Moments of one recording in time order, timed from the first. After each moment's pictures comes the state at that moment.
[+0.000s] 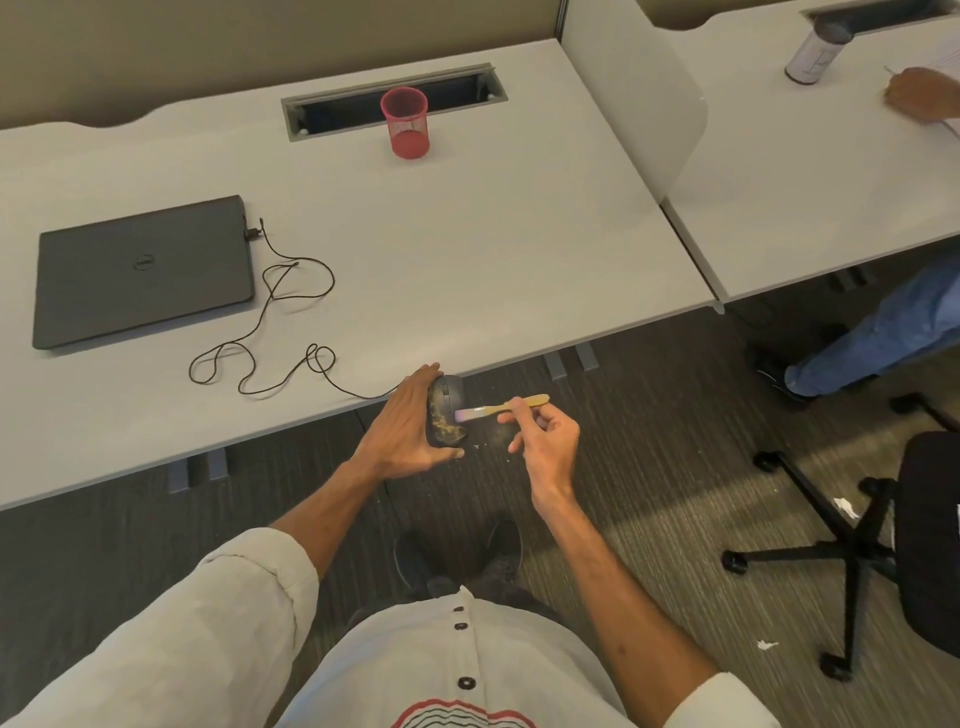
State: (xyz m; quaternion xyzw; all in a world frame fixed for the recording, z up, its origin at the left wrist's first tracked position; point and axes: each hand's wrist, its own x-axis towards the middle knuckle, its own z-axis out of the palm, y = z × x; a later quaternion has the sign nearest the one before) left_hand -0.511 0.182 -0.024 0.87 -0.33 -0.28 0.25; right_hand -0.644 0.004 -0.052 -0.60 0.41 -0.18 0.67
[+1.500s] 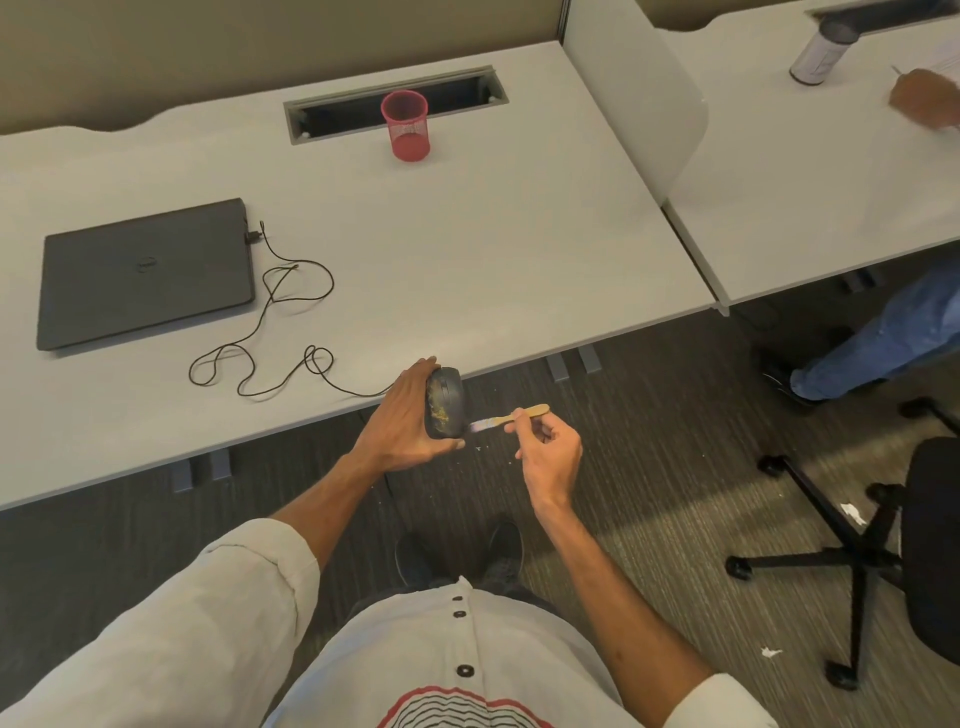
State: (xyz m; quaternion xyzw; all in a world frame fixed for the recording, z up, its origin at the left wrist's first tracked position) left_hand -0.505 0.171 -0.017 0.88 -0.31 -0.27 0.25; right_hand -0.654 -0.002 -0.062 -0.67 0.43 -0.18 0.58
